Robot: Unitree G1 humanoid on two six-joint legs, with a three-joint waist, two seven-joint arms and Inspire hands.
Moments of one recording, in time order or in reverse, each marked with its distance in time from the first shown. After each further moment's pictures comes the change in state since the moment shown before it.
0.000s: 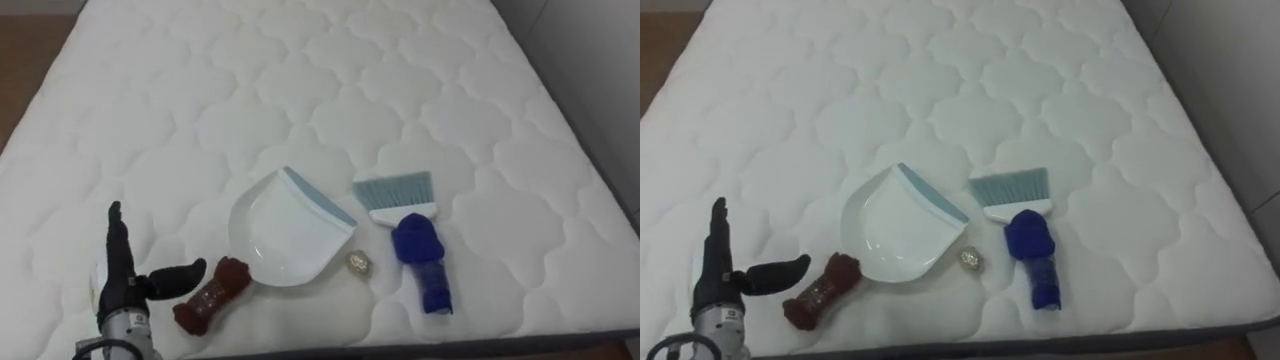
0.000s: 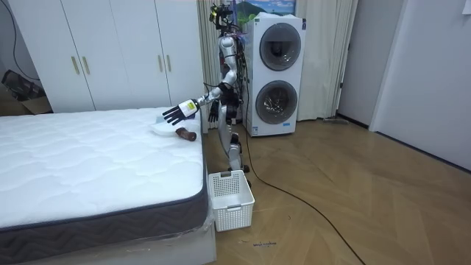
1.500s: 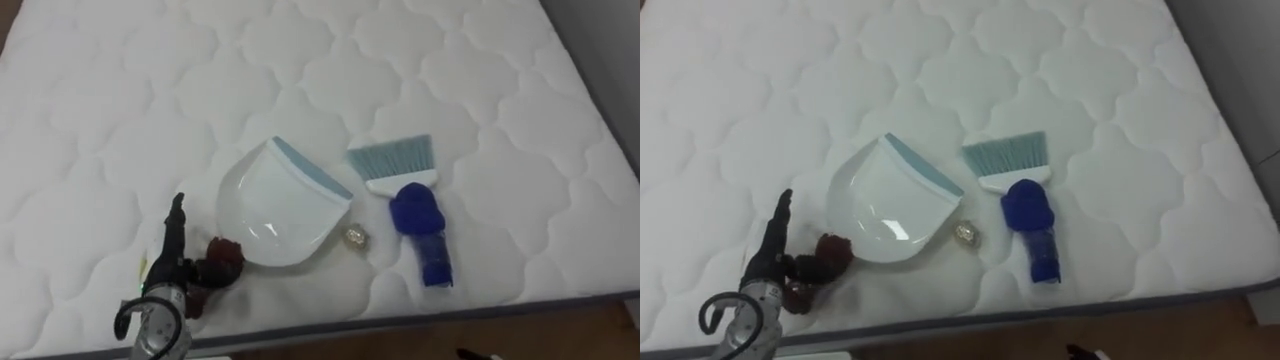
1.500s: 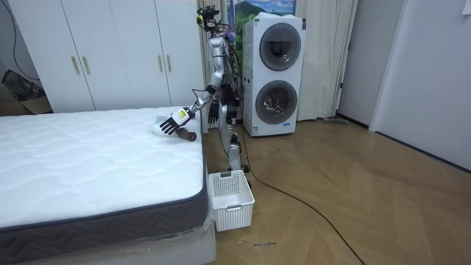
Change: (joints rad) left arm -0.280 0.021 -0.129 0.327 0.062 0.006 -0.016; right arm -0.141 -0.028 0.118 0.081 0.001 -0.007 -0.089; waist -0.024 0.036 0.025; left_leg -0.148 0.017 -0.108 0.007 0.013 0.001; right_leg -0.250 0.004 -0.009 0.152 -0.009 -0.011
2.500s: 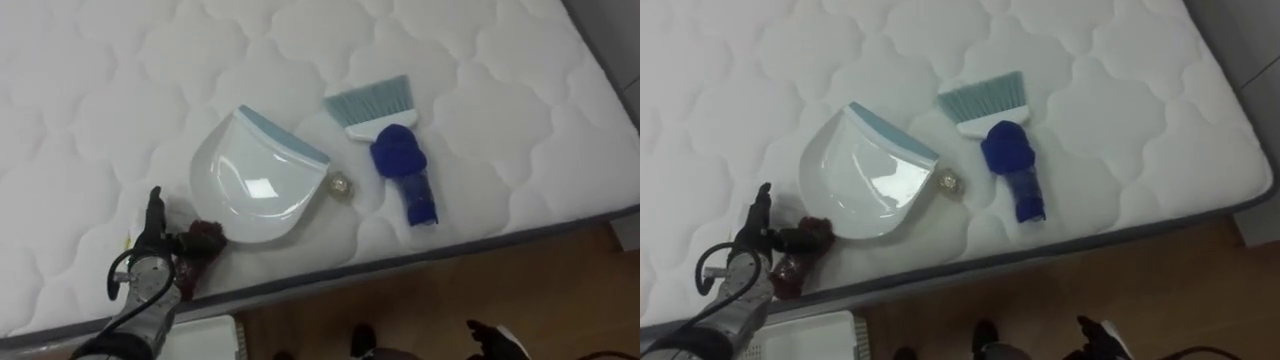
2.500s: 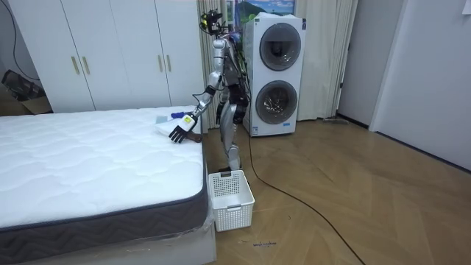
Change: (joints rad) left arm -0.213 0.024 -0.006 0.315 -0.161 0.052 -0.043; right arm -0.102 -0.021 0.158 0.001 0.112 0.054 -0.080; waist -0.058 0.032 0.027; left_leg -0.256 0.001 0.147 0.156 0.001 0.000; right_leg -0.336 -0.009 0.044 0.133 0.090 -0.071
